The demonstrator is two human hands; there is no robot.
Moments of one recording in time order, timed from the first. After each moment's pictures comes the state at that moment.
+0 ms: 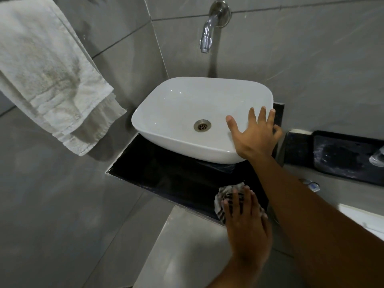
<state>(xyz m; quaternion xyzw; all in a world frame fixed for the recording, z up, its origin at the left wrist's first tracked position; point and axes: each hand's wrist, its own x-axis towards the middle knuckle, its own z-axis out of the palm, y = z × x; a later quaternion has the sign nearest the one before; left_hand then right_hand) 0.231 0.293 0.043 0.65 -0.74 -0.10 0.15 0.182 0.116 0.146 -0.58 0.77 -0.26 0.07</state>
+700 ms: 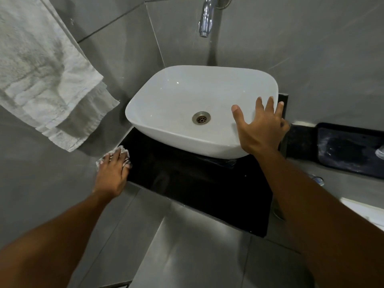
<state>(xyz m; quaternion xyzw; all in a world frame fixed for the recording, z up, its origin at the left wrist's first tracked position) 0.590 0.159 0.057 0.73 -0.69 0.00 0.03 0.181 0.110 0.144 -0.55 0.77 -0.30 0.07</state>
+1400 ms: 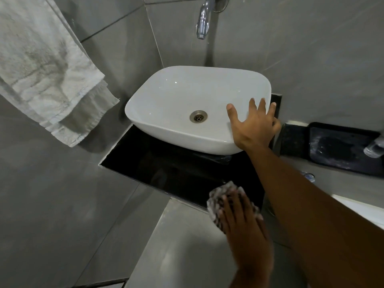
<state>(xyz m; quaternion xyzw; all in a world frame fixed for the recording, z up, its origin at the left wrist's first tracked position) 0.215 0.323 0.044 0.71 -0.66 -0.17 0.18 0.182 0.115 0.143 -0.55 0.78 -0.30 0.08</state>
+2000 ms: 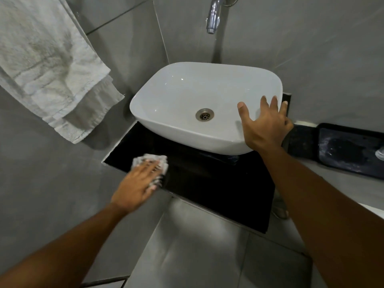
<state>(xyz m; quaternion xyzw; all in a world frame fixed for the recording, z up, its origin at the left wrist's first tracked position) 0.542 0.203 0.047 0.54 -0.84 0.01 0.03 0.181 0.109 0.142 -0.55 0.78 -0.30 0.07</state>
